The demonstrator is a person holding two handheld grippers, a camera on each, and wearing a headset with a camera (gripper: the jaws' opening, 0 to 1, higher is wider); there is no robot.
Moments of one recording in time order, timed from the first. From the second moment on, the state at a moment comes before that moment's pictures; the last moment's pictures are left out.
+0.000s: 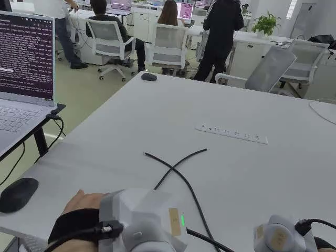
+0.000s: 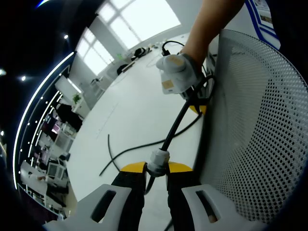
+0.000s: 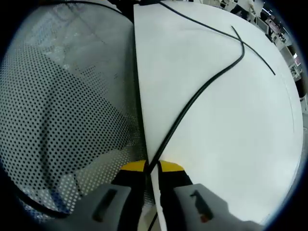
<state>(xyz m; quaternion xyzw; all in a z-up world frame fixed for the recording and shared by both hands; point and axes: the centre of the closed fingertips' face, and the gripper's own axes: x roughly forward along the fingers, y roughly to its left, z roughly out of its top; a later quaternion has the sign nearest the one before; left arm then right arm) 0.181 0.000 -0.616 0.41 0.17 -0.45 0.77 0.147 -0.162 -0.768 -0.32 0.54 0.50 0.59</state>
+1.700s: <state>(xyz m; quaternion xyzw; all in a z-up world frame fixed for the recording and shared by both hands) 0.180 0.005 -0.629 0.43 0.20 -0.45 0.76 0.155 -0.058 -0.609 -0.25 0.31 0.44 0.80</state>
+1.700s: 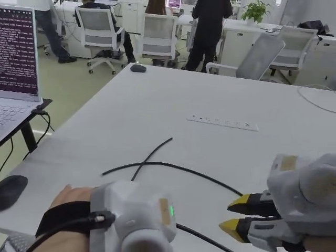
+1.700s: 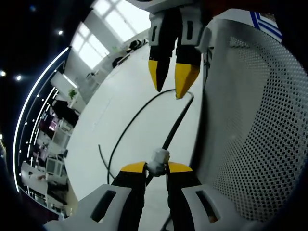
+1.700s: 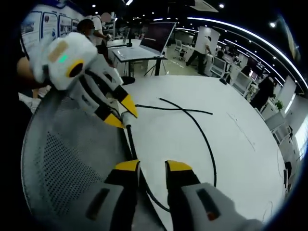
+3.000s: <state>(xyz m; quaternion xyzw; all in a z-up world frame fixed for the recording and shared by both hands) 0.173 -0.005 -0.622 0.43 0.17 -0.46 0.75 0.162 -0.073 -0.641 -0.37 0.31 0.36 0.80</state>
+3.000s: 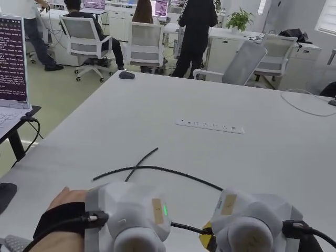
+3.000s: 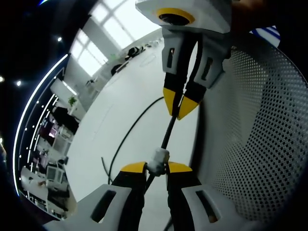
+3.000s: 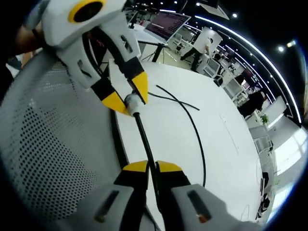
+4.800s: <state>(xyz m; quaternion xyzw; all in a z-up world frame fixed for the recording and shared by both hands) 0.169 -0.009 -0.625 0.45 0.17 -0.47 0.74 0.155 -0.036 -0.621 -0.38 0.23 0.42 0.79</state>
